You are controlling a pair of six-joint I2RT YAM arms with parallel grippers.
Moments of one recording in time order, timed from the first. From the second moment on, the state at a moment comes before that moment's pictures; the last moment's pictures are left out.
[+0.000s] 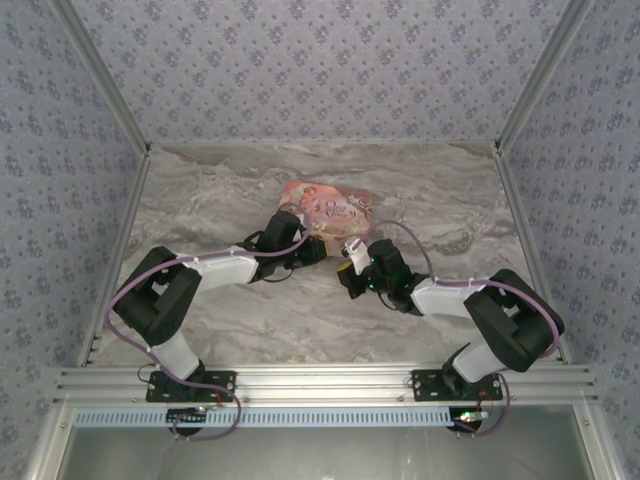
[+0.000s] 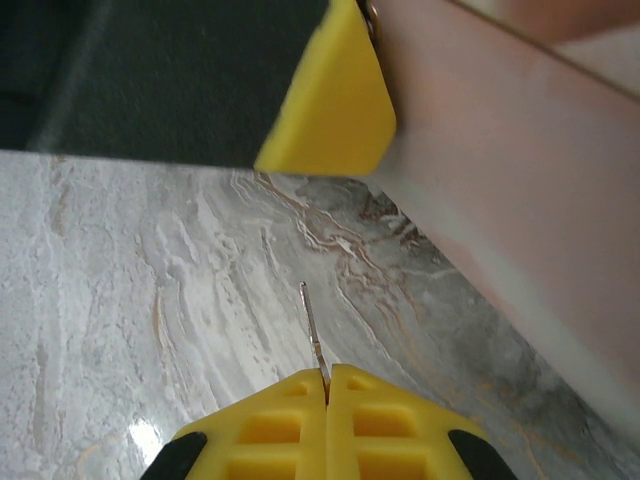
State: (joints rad) left arm -0.69 1.68 0.86 0.11 0.24 -0.84; right arm 0.66 1.50 0.49 0.40 -0.25 0.07
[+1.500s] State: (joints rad) left arm -0.69 1.64 0.90 0.01 0.31 -0.90; right arm 0.59 1.59 0.51 0.59 -0.39 0.02
